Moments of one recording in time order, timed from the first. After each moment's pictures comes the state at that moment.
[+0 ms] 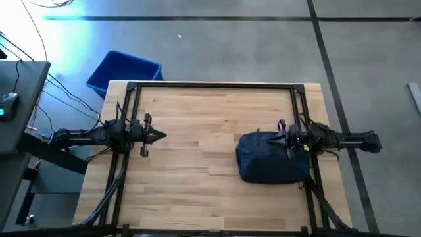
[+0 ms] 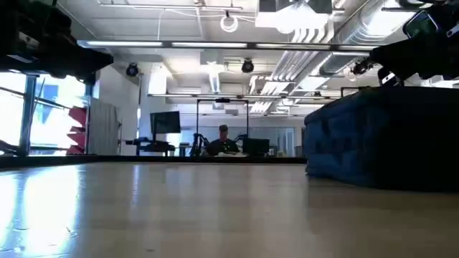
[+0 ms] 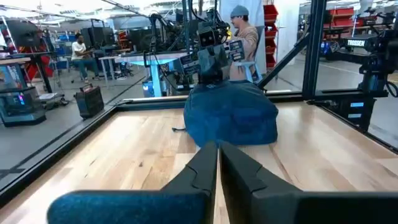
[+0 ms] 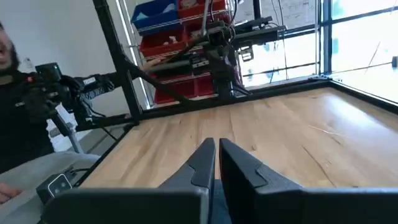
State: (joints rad) left arm 0.02 0.00 0.01 0.00 -0.02 0.08; right arm 0.01 0.03 0.01 0.03 -0.08 0.20
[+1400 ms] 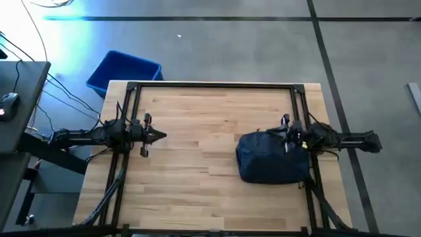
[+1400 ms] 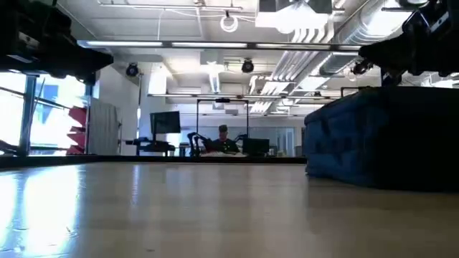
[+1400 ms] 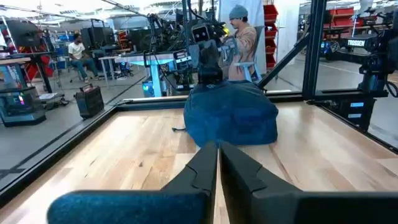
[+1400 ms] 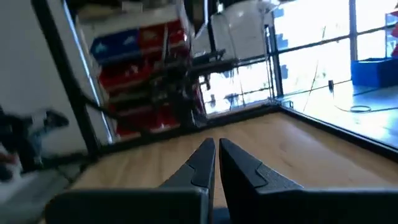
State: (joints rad) left arm 0.02 0.00 0.01 0.00 -0.02 0.08; right arm 0.01 0.03 0.01 0.14 0.13 0.22
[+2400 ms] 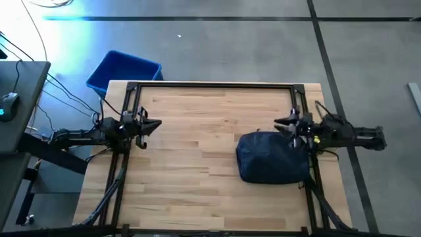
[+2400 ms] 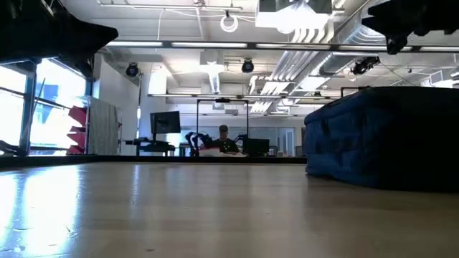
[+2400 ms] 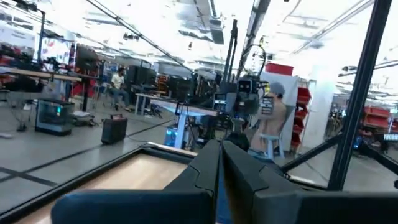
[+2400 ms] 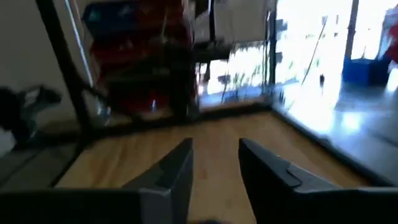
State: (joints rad) left arm 0.02 0.00 0.01 0.26 -0.19 -0.14; right arm 0.04 0.22 0.40 -0.28 0.14 0.12
